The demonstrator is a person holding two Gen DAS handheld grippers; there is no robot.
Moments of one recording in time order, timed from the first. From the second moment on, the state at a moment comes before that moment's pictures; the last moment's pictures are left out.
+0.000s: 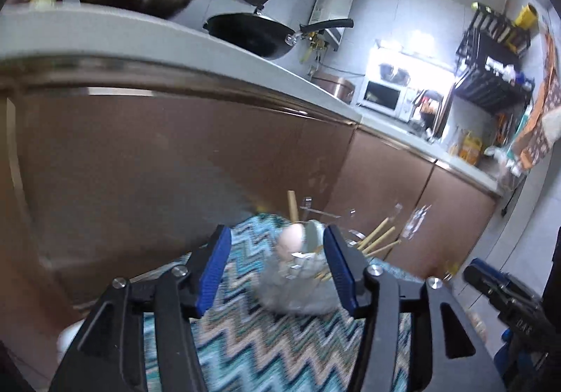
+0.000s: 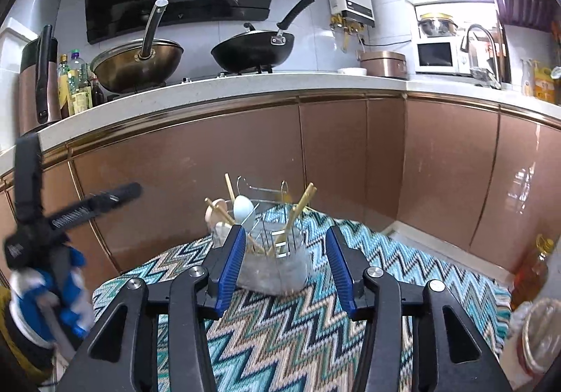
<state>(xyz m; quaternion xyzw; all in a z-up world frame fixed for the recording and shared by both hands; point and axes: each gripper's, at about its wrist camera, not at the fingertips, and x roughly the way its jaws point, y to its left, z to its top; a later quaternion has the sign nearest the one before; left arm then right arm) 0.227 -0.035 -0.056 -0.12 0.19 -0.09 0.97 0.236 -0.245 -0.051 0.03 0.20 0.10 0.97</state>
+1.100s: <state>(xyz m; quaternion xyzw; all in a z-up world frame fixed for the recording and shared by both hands) 0.083 -0.040 -0.014 -0.01 0.16 0.02 0.99 0.122 -0.228 -0.026 0.05 0.22 0.01 0.97</state>
